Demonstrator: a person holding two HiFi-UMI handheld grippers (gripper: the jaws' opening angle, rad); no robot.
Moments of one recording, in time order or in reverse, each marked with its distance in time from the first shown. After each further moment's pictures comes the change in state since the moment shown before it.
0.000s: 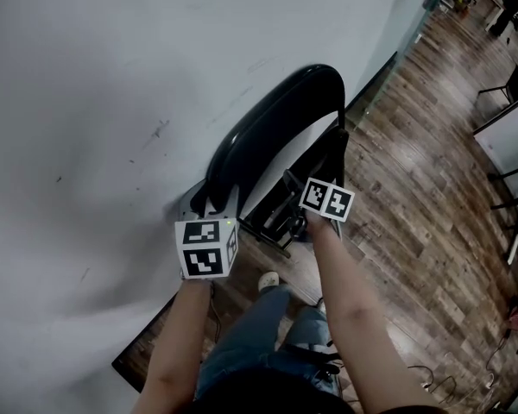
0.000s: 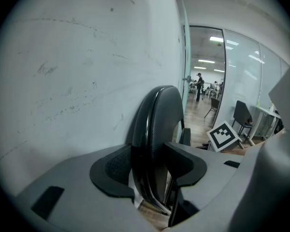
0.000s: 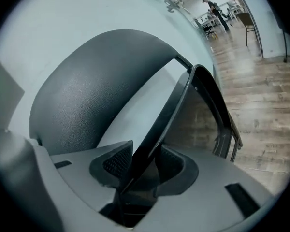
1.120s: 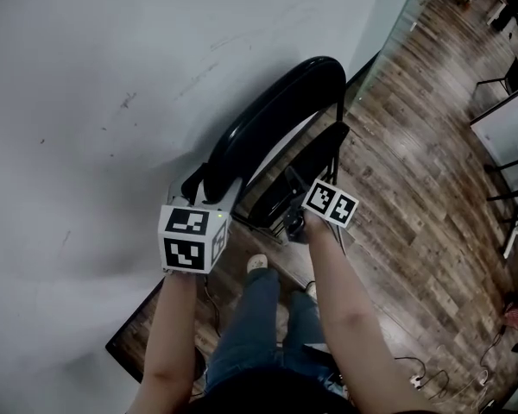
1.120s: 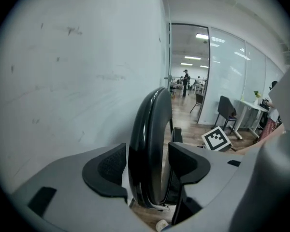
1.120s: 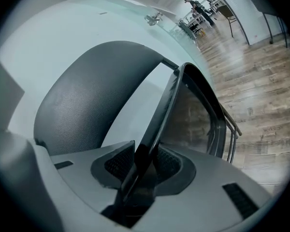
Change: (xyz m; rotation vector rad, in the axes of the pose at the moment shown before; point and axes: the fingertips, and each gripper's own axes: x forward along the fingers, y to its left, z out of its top) left arm -0.041 -0.083 0.017 0.102 0.044 -0.133; right arm -0.086 -0.033 -0.009 0.142 -0.083 0.053
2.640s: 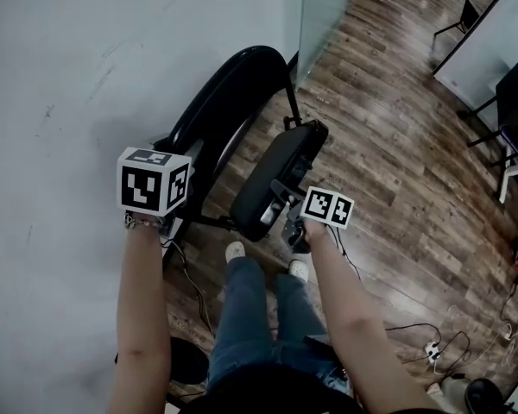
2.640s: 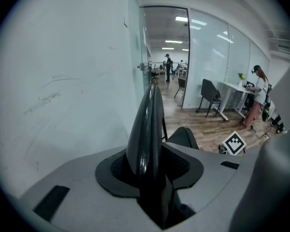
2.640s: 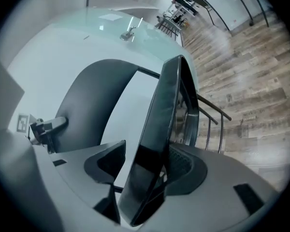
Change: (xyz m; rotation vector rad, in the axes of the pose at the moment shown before) left arm 0.026 -0.142 0.044 0.182 0.159 -0.124; right arm -0.183 -0.110 -0.023 0.153 0.049 0.042
